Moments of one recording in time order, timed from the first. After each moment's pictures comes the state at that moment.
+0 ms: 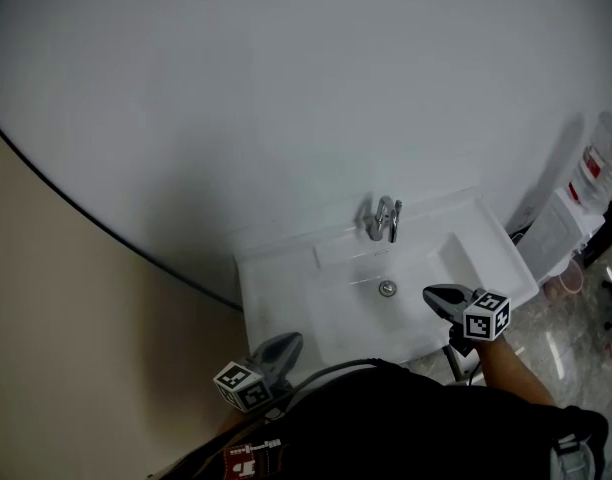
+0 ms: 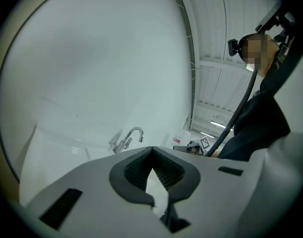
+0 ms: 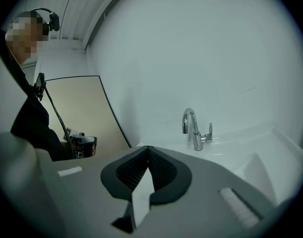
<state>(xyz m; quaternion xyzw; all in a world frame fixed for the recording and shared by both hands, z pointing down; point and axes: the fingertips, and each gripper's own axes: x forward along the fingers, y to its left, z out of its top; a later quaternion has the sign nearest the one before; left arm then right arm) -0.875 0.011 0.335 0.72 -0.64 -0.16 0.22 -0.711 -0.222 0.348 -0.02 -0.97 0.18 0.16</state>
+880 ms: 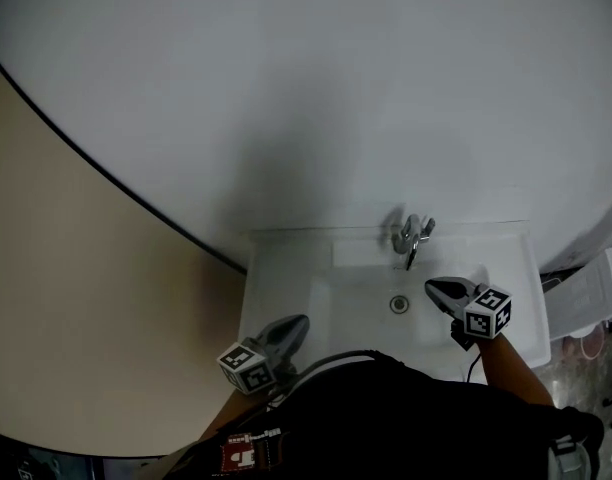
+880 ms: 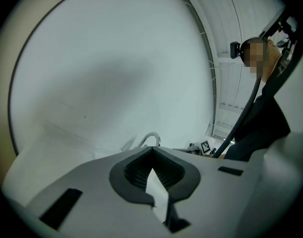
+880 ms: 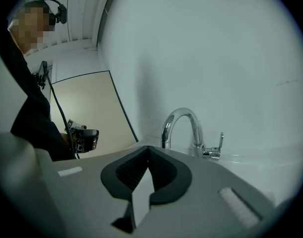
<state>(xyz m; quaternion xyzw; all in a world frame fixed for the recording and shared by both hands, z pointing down) -0.889 -0.086 0.340 0.63 -0.73 -0.18 0.21 -0.789 -0.331 0.377 -0.15 -0.96 0.15 0.18</state>
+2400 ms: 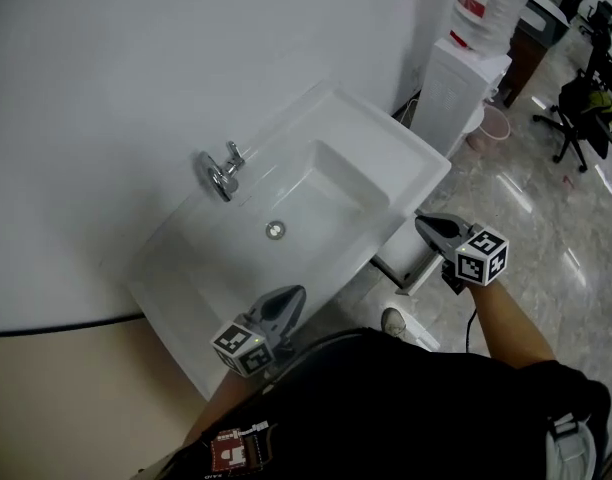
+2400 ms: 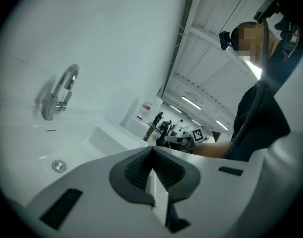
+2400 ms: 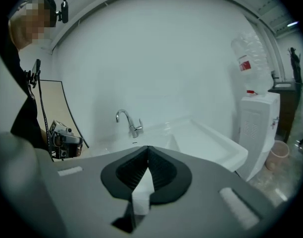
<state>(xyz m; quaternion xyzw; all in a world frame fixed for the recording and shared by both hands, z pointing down) -0.646 -0.181 0.404 0.84 -0.45 -0.04 0.30 -0.435 -0.342 0.425 0.24 -0.94 0.21 0.14</state>
